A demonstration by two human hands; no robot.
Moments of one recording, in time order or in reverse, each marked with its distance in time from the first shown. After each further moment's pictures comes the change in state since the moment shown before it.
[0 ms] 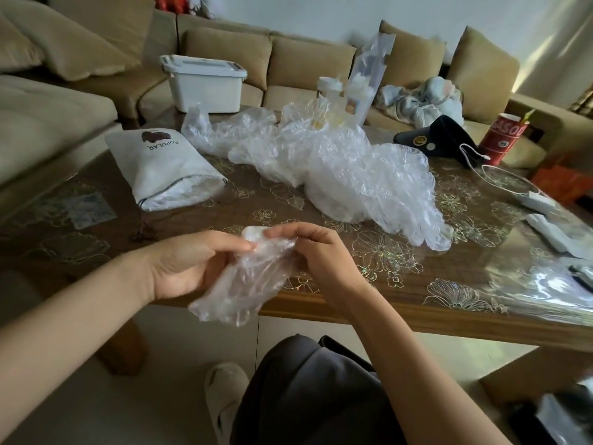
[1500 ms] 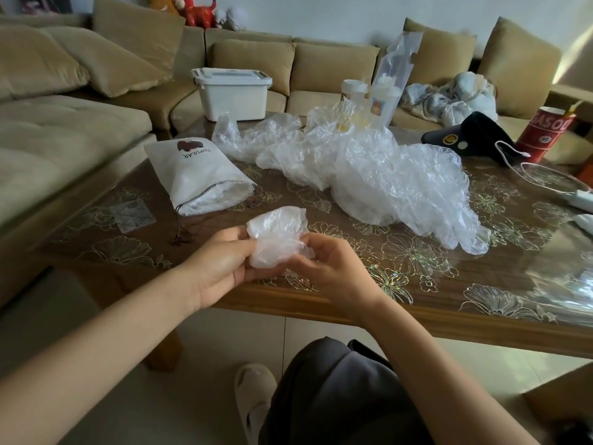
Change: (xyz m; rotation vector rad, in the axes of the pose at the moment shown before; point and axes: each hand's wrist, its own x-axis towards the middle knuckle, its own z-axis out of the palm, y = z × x) left_hand 0.000 -0.010 0.007 -0.150 0.378 0.256; right_hand 0.003 0.019 0.013 -0.235 -0.082 -0.156
